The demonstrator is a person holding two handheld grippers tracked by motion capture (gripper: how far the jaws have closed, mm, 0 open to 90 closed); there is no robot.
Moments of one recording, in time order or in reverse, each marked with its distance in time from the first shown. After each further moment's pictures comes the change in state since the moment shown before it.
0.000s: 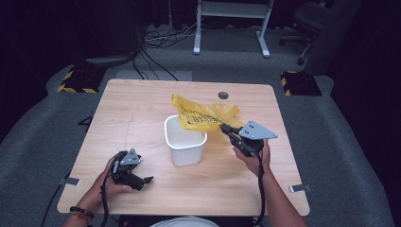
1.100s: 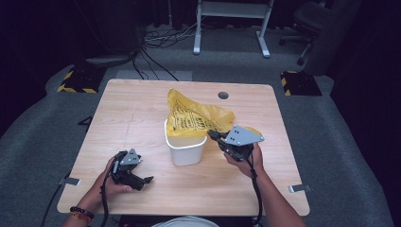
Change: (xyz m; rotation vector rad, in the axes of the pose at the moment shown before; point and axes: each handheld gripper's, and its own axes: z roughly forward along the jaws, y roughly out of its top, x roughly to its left) left arm 0.000 0.000 0.000 -0.001 -0.001 -0.004; right arm 0.030 0.016 0.010 0.036 0.101 -0.121
